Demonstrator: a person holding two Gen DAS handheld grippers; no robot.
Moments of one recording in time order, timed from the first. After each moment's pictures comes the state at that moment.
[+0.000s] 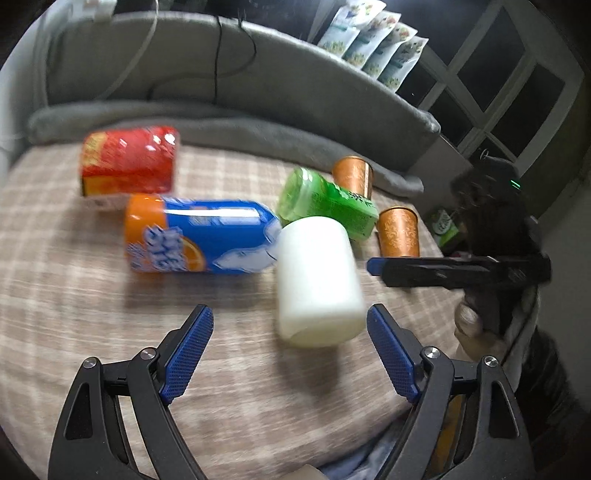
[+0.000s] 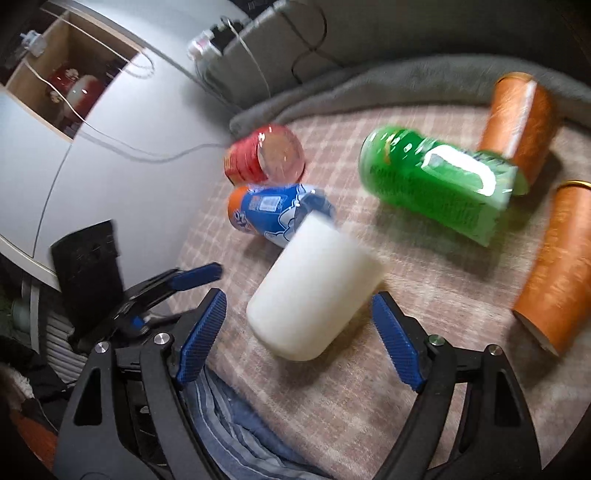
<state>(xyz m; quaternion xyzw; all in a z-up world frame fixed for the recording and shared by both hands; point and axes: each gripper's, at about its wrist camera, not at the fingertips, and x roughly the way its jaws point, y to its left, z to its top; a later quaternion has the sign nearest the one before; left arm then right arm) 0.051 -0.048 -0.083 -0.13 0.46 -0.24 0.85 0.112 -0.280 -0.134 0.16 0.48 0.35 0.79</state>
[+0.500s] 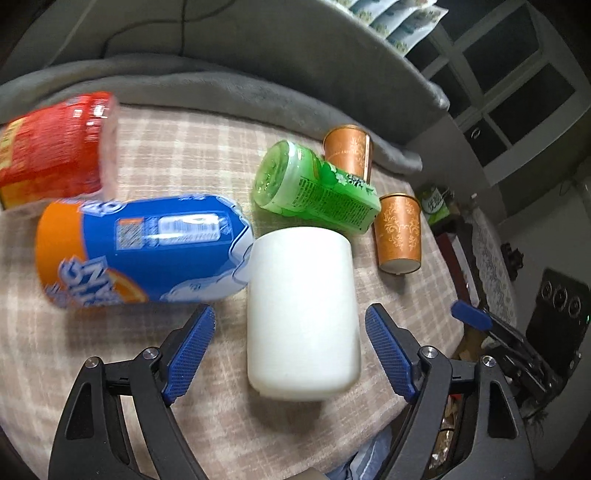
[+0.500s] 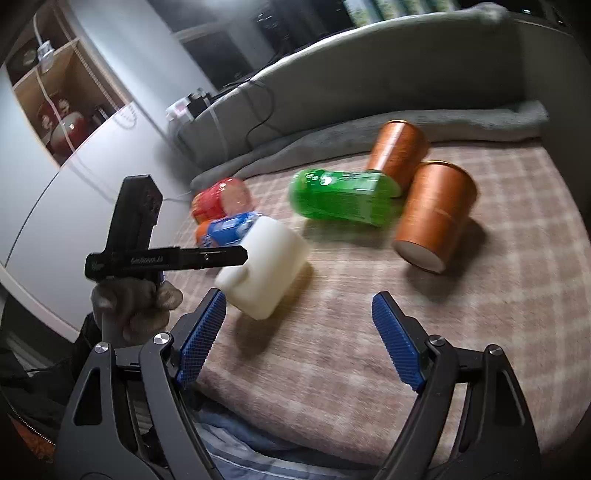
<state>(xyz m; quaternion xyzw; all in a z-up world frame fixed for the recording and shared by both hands) 0.111 -0.081 -0.106 -0.13 0.54 -0.28 0.79 0.021 -0.344 -0.120 0.18 0.39 0.22 0.87</state>
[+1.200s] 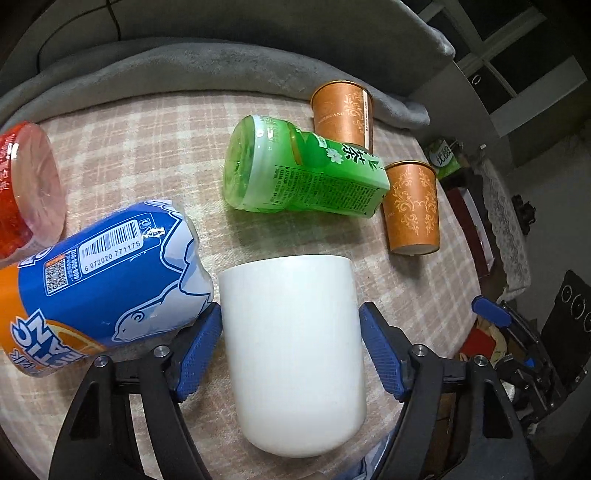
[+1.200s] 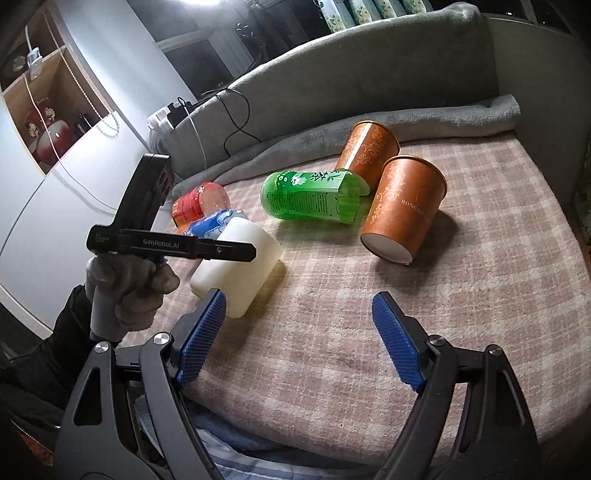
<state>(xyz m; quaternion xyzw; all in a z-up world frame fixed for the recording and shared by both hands) 0.144 -0.126 -0.117 -0.05 0.59 -0.31 0.75 0.015 -0.351 -0.124 0.17 0.39 0.19 0.88</state>
